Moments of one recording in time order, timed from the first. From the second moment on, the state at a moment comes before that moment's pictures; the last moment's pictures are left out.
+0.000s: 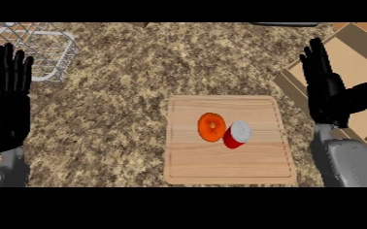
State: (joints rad) left arm -0.11 0.41 0.03 -1.67 0.29 0.27 -0.19; right arm -0.28 -0.23 -0.02 -1.52 -0.10 -0.25 0.09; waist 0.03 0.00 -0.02
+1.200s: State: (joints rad) left arm 0.01 0.49 -0.18 -1.45 0.06 0.19 -0.04; right arm 0.77 -0.01 0.10 -1.84 0.32 -0.77 -0.84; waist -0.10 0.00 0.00
